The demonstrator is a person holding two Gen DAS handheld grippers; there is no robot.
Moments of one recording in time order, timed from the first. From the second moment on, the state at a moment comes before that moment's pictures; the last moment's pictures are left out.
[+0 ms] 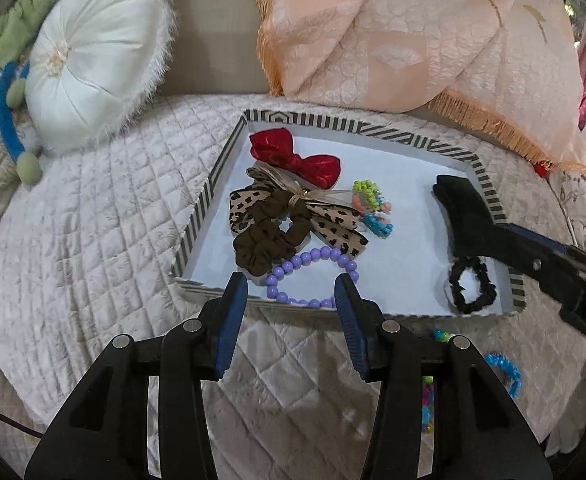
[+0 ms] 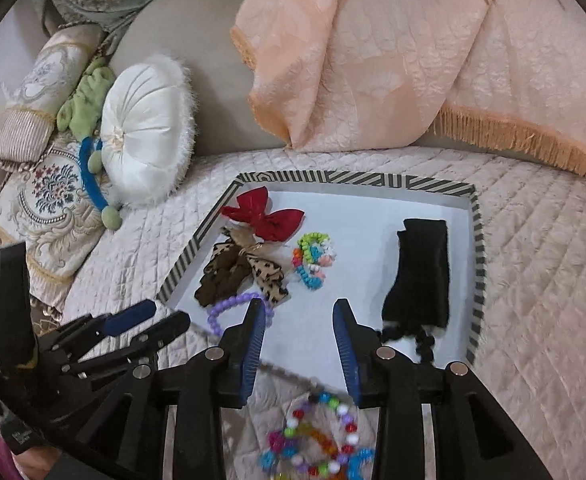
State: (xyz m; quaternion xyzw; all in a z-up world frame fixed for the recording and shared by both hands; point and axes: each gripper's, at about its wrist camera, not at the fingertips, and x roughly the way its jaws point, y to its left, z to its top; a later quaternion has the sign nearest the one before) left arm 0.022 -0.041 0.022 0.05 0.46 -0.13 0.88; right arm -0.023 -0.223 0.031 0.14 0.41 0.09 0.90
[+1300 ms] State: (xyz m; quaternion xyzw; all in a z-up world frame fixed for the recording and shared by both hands) left arm -0.048 -0.050 0.048 0.03 0.46 -0.15 0.87; right arm -0.150 -0.260 0.026 0.13 0.41 0.02 0.90
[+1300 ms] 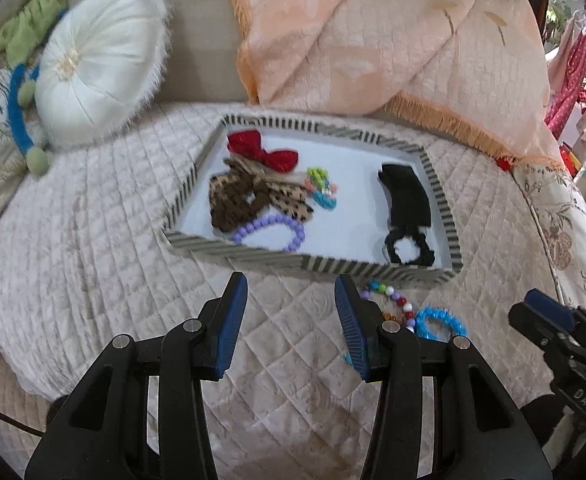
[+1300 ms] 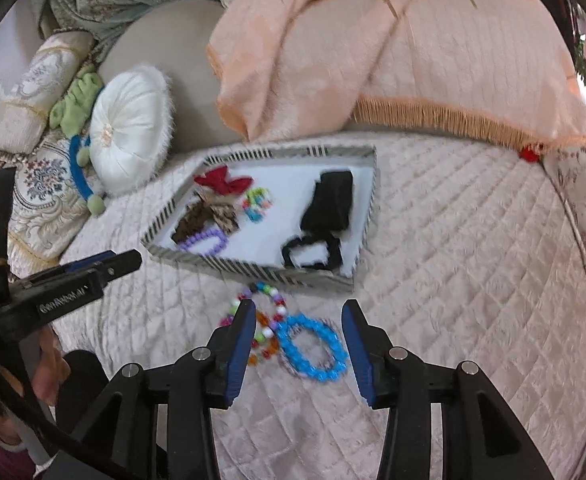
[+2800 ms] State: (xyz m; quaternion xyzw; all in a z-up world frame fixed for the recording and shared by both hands) left arm 0.000 -0.108 -0.004 -0.01 0.55 -0.23 0.80; right arm -0.147 -0.271 -0.009 0.11 0.43 0.07 0.89
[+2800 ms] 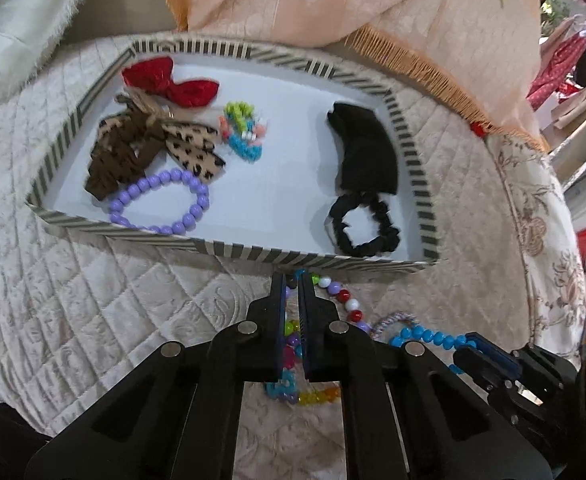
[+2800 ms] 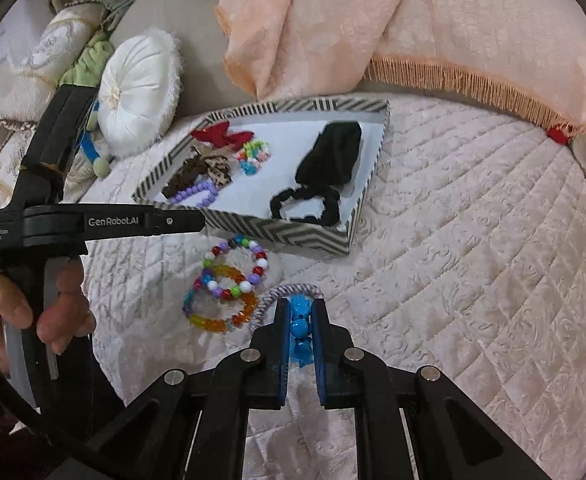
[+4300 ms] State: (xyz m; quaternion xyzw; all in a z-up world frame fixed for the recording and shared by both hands) left arm 0.009 -0.080 0.081 0.02 0.48 -0.21 0.85; right arm -0.115 -0.247 0.070 0.09 0.38 0.09 0.92
